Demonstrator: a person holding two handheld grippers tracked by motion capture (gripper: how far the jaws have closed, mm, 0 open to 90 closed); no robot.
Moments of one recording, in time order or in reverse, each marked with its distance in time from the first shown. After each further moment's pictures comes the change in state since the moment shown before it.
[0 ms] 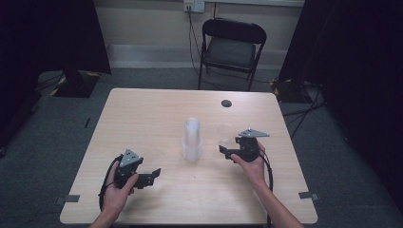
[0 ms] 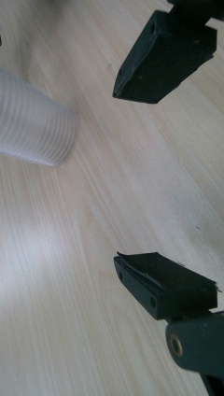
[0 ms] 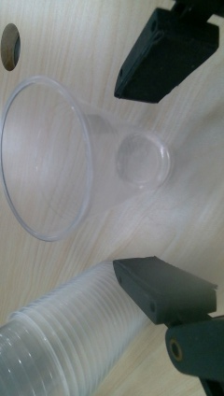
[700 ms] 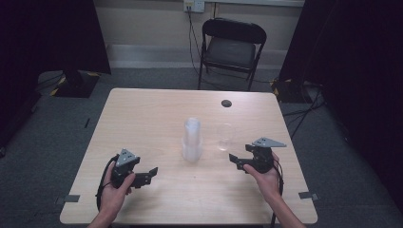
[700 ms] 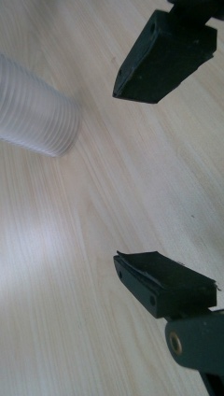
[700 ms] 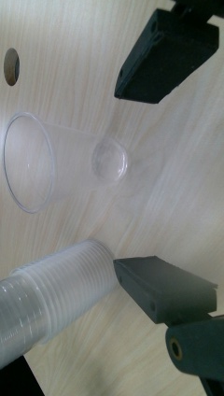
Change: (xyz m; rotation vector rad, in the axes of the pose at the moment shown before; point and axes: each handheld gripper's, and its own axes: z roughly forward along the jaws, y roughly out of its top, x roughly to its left) left arm 0.006 -0.001 -0.006 -0.015 0.025 -0.022; right arm 0.006 -0.013 -0.059 -0.018 0.012 0.003
